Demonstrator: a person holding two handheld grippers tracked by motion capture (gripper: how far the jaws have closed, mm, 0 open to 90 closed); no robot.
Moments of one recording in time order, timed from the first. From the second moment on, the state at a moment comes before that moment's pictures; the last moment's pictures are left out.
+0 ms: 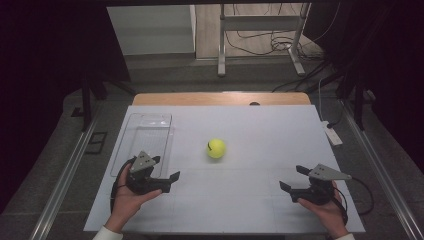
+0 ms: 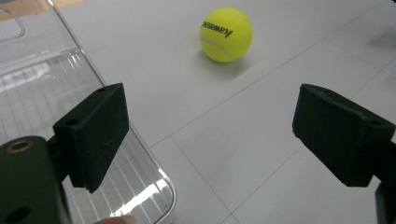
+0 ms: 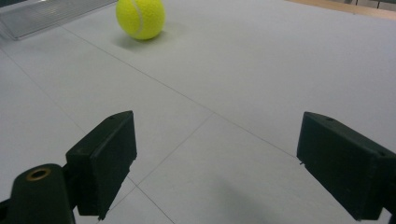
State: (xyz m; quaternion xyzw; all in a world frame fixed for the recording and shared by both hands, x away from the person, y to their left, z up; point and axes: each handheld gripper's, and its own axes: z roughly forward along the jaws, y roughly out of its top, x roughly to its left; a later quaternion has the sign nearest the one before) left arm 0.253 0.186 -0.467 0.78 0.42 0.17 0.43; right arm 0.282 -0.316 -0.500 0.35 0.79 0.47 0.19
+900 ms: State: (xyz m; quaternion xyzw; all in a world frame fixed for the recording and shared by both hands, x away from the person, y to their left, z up) left arm 0.269 0.166 -0.442 0.80 0.40 0.16 0.41; right arm 0.284 -0.315 -0.502 0.35 0.80 0.46 0.19
